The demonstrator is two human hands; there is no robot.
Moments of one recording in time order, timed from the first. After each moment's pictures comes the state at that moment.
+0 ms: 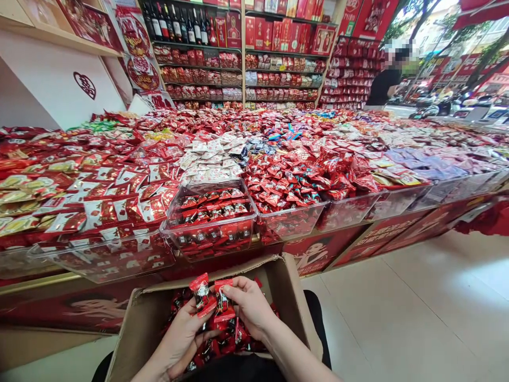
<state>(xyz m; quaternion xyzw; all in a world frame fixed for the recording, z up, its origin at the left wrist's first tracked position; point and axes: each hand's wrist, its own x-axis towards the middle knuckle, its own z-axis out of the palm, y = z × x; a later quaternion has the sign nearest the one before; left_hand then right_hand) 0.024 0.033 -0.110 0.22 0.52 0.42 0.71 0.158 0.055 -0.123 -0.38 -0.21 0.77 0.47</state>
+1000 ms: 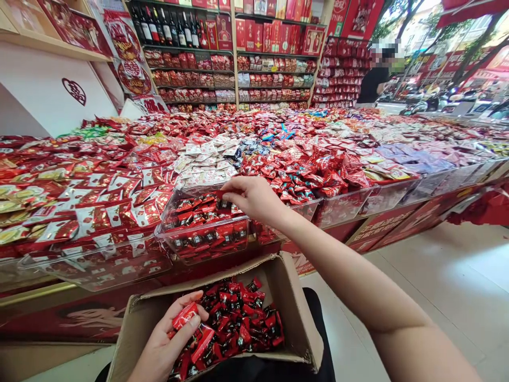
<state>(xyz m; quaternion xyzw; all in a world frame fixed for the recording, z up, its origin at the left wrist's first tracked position) 0.013 0.017 -0.072 0.41 0.55 0.43 0.58 0.220 0.159 0.058 -0.42 -0.79 0.18 0.41</state>
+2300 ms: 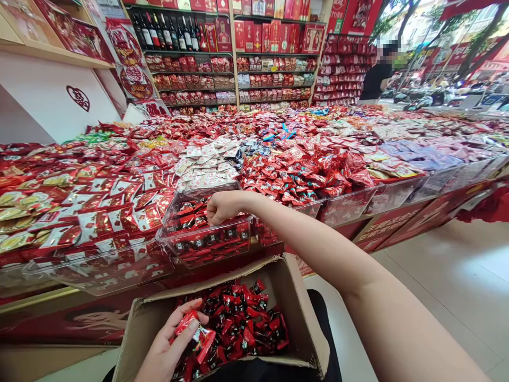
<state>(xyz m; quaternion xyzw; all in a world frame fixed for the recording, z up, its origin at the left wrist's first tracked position) 0.000 0.019 -0.098 0.41 0.59 0.42 0.56 0.179 0.211 0.055 -0.36 -0.88 0.31 0.00</state>
